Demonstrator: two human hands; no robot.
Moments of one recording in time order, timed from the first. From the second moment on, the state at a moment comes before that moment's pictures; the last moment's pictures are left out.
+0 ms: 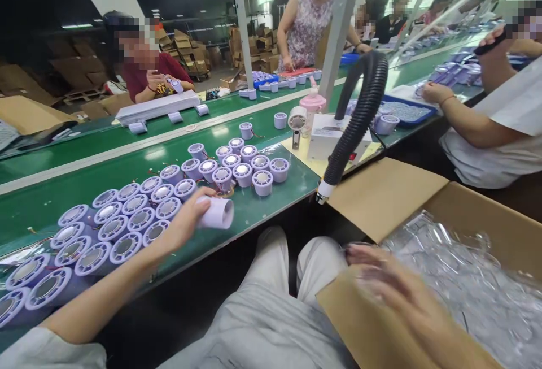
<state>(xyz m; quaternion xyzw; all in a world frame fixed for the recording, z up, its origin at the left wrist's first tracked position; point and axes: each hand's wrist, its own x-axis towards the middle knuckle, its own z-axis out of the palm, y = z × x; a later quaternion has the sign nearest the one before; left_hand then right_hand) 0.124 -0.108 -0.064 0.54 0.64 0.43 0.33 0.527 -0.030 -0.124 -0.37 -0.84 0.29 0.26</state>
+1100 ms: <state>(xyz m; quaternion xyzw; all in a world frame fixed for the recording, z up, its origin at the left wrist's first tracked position) 0.219 -0.114 -0.131 0.56 0.42 0.42 0.57 0.441 -0.053 -0.106 -0.29 -0.75 0.53 0.28</state>
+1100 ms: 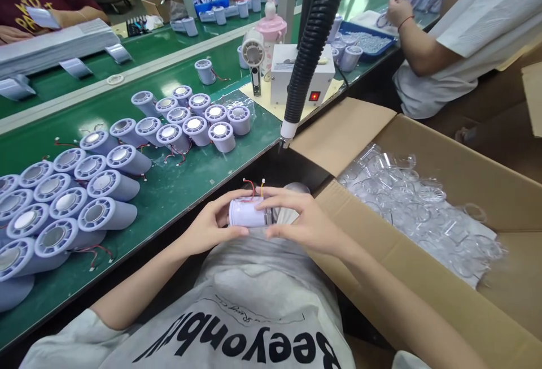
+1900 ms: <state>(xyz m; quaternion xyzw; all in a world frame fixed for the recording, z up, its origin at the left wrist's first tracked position) 0.211 -0.122 -0.121 0.67 0.38 0.41 0.49 0.450 -0.065 -0.100 -0.31 -0.65 0.66 0.20</state>
